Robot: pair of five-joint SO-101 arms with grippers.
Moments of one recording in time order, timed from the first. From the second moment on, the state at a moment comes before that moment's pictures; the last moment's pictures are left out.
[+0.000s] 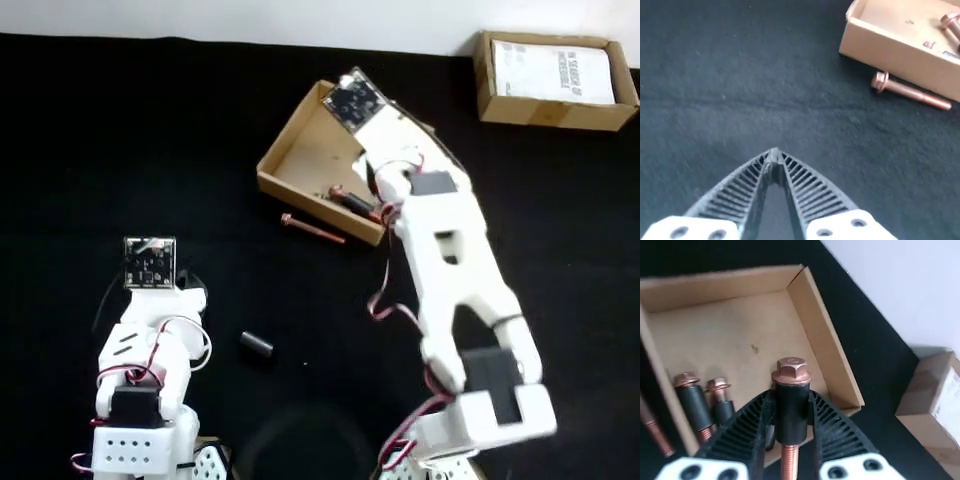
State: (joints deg) left arm -4.8 -102.1 96.1 48.1 6.3; right arm -15.4 2.6 13.4 29.4 40.0
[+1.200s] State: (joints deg) left arm -7.8 -100.8 96.1 48.1 6.7; right arm -25.8 14.6 -4.5 60.2 27.6
